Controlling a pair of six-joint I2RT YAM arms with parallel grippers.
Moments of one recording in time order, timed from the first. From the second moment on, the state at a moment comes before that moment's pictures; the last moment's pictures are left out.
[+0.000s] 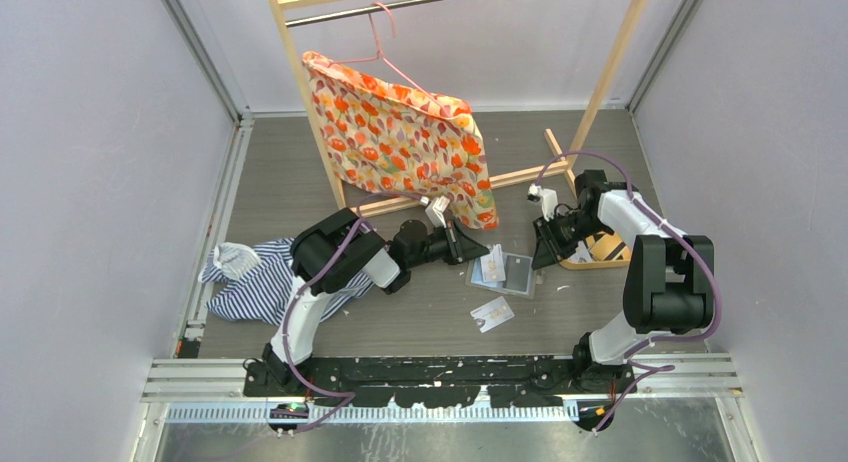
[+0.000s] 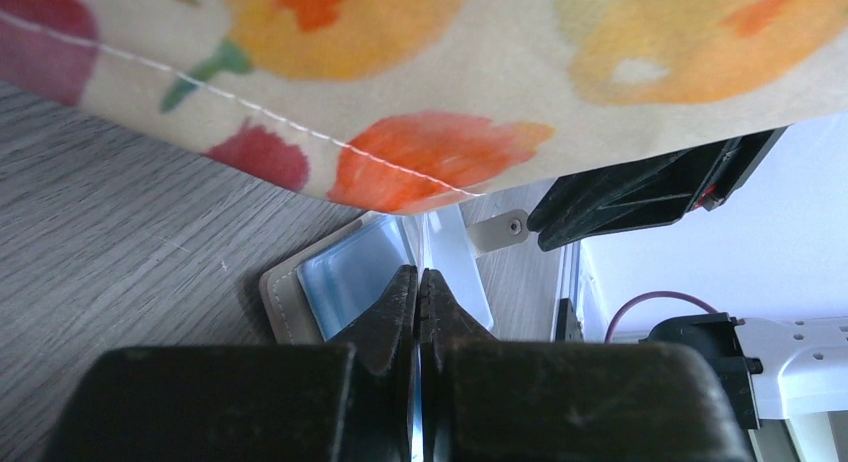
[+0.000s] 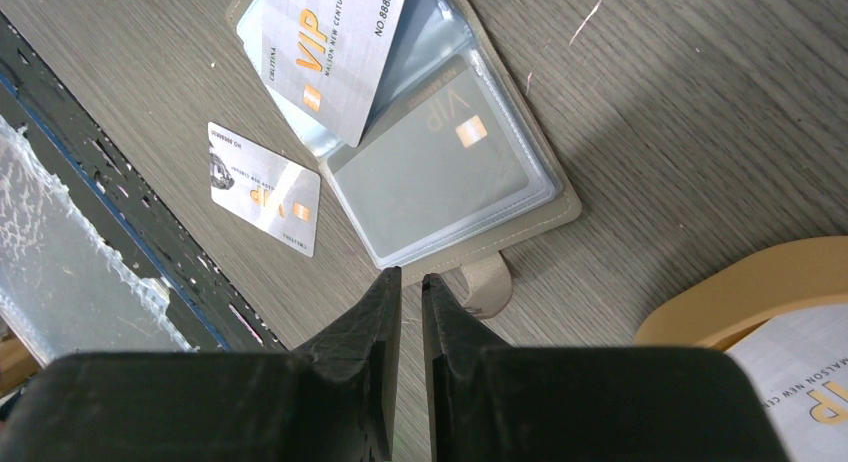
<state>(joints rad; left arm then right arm) -0.79 2.17 0.82 1.22 0.37 -1.00 -0.03 1.57 0.98 -0.93 -0.65 -0.62</state>
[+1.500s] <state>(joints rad) -0.86 2.20 0.91 1.06 0.37 -1.02 -0.01 1.64 0.99 -0.93 -0.58 -0.59</state>
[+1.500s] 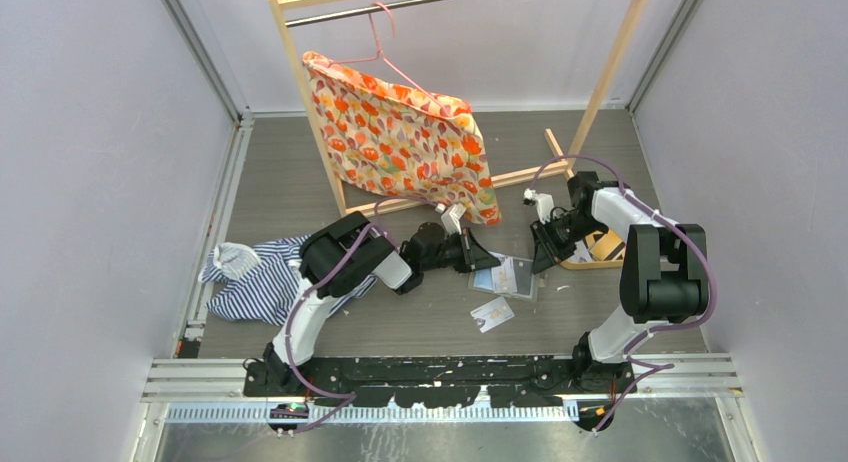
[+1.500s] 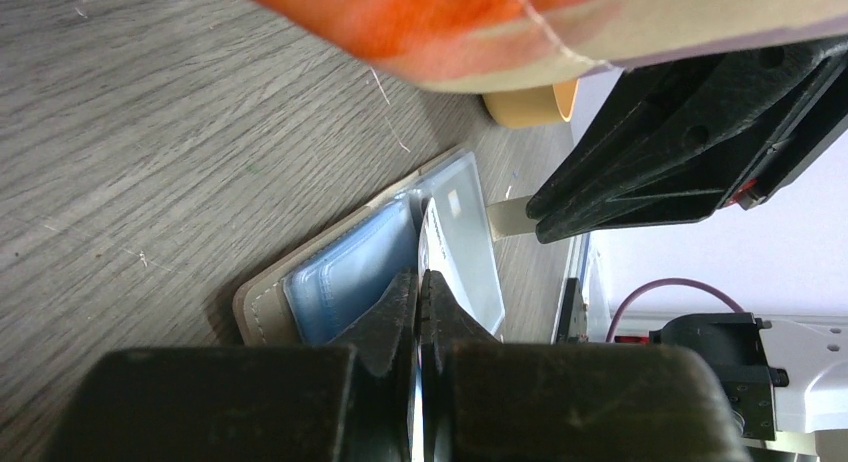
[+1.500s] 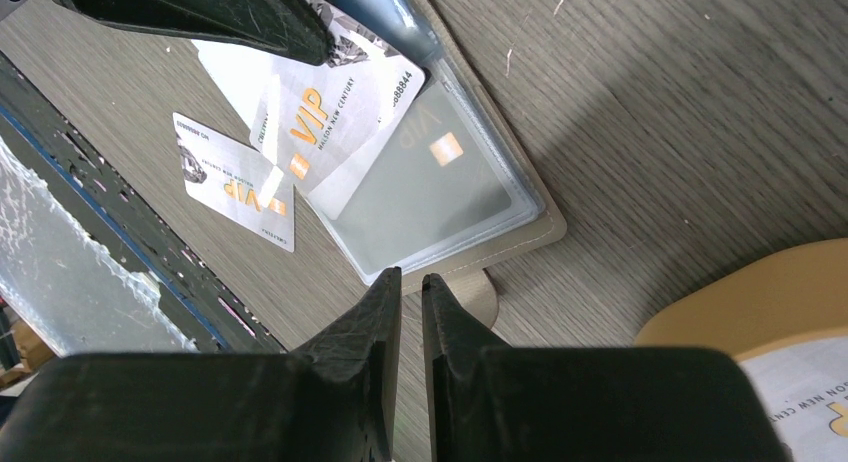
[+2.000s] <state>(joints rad) -0.87 2.17 0.96 0.91 0.37 -1.02 0.05 1.66 0.99 -0.92 -0.55 -0.57</state>
